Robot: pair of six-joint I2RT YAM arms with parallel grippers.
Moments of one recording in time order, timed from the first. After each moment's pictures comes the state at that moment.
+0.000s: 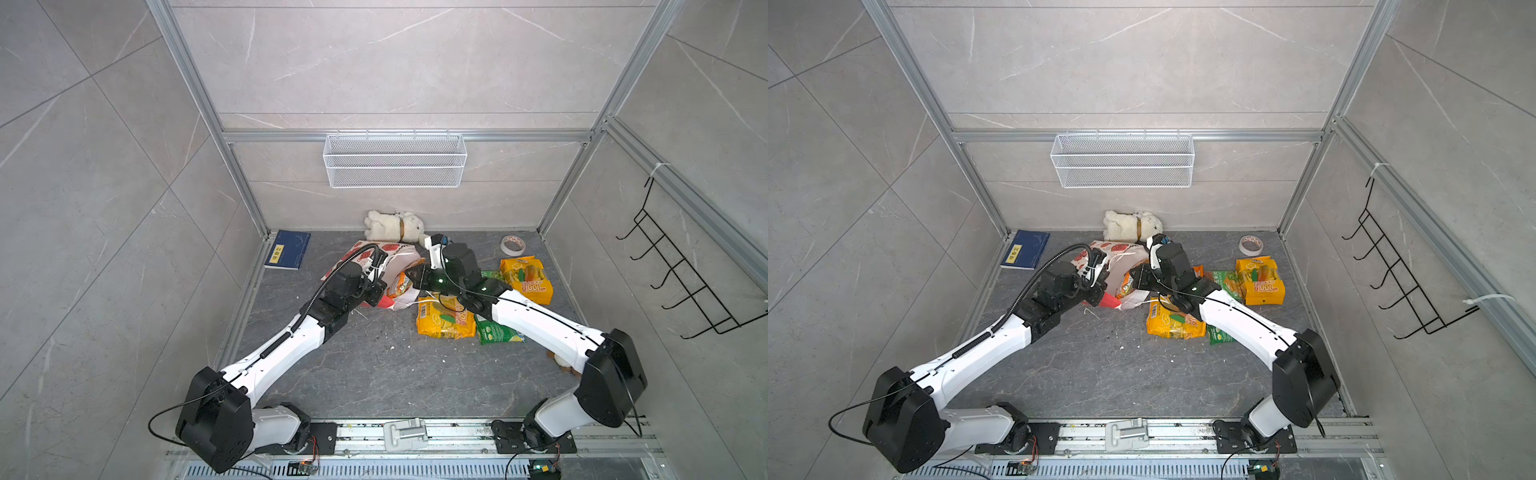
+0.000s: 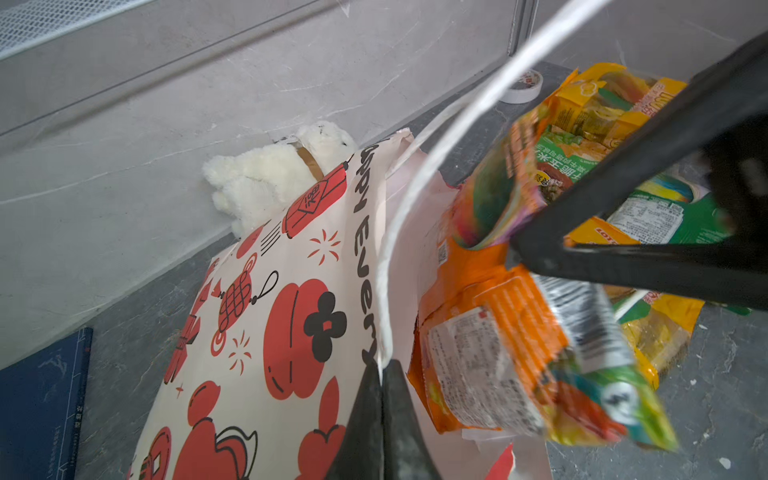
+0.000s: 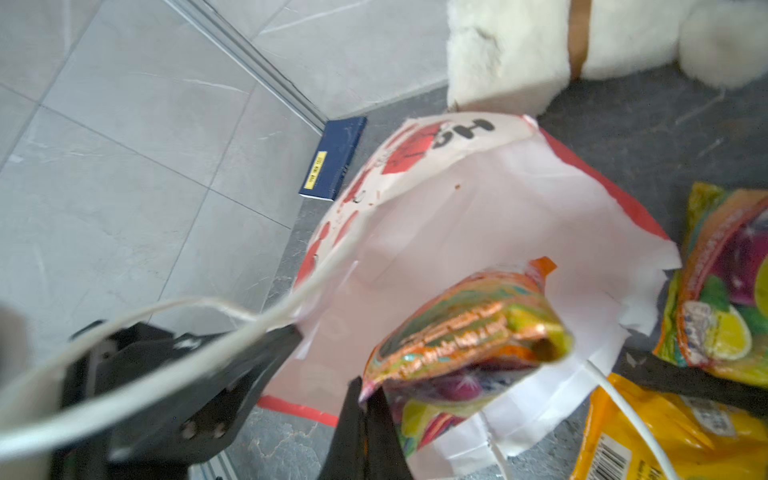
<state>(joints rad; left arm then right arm) -0.58 1.30 0.95 -0.07 0.01 0.17 0.64 1.51 1.23 -0.14 -0.21 0.64</state>
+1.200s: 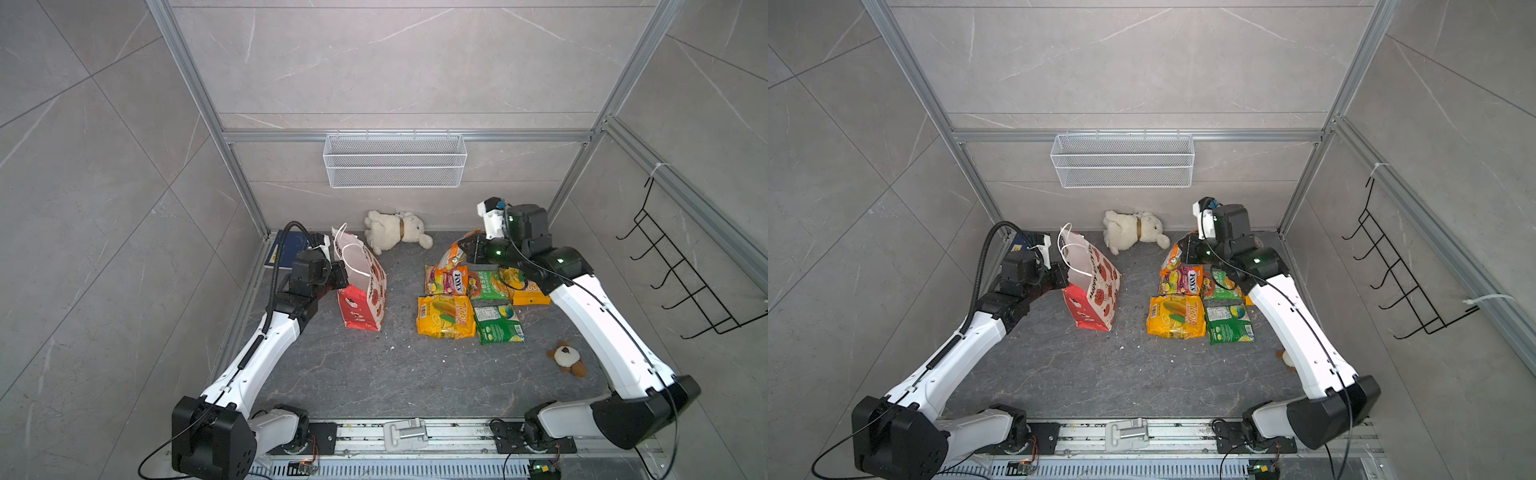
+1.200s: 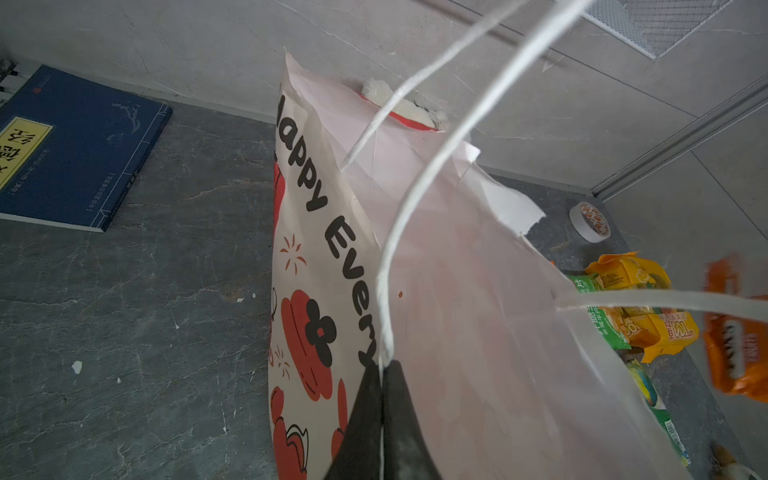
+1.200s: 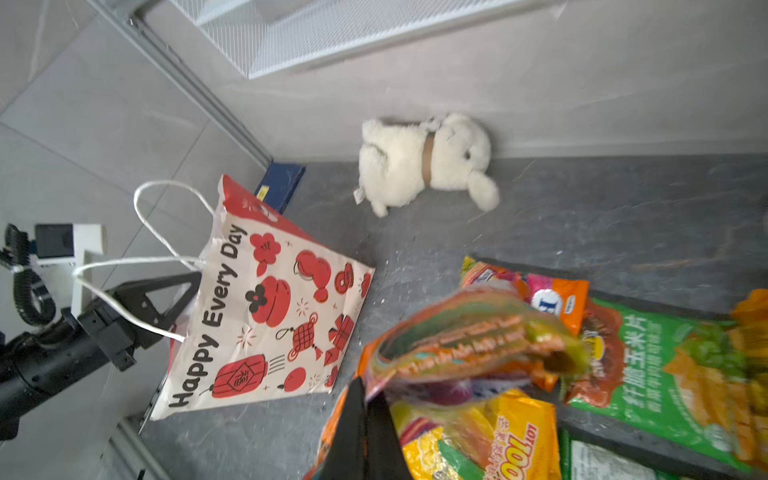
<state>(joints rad) -0.29 1.20 0.98 -0.24 0.08 -0.39 0.38 1.45 1.60 -0.74 -0.29 0.31</state>
